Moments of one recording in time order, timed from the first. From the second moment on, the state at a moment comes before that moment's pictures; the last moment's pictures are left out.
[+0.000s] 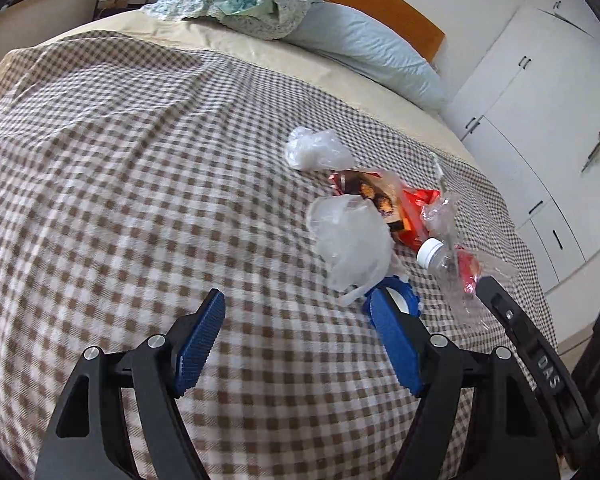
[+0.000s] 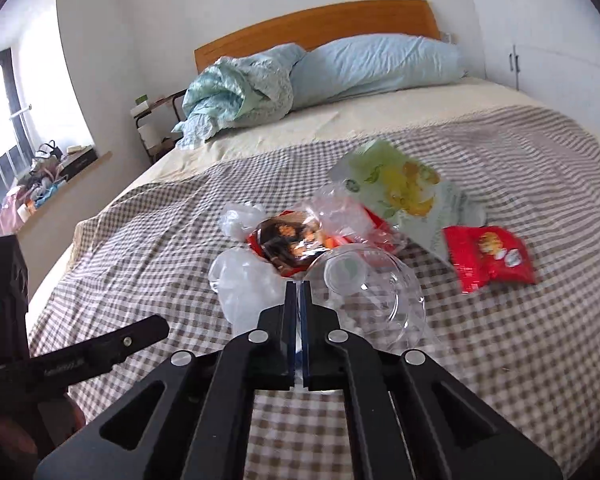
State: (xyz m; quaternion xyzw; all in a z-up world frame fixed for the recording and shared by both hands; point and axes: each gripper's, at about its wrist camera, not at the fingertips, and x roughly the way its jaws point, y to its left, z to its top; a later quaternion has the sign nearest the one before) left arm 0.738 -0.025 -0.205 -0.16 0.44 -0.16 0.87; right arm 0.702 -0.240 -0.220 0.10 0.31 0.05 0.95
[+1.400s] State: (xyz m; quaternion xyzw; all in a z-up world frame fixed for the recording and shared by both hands) left arm 0.711 -0.048 -0.090 -0.26 0.40 -0.25 0.84; right arm 0.634 -0.288 -0.210 0.13 0.29 0.01 0.95
